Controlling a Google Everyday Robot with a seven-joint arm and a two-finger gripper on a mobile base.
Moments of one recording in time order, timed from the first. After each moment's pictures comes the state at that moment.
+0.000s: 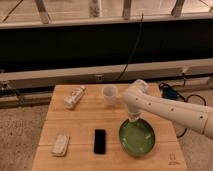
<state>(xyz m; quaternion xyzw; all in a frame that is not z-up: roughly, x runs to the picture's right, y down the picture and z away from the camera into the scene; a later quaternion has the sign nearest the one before) 0.153 0.164 0.821 -0.31 0.01 -0.10 0.95</state>
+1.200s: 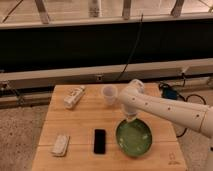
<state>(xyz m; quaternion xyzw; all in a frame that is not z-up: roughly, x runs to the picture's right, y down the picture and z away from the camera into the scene) 0.136 0.164 0.822 -0.31 0.00 -0.11 0.95</state>
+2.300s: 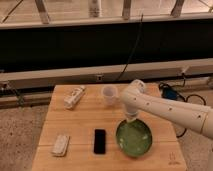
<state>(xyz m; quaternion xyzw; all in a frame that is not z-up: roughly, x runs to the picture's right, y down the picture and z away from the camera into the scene) 0.139 0.165 0.822 -0.31 -0.01 -0.10 0.95</state>
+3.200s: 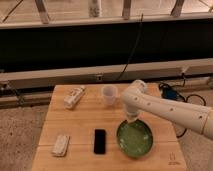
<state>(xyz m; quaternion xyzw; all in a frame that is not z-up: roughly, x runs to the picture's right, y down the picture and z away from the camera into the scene) 0.141 0.167 0.819 -0.31 -0.01 -0.10 0.95</state>
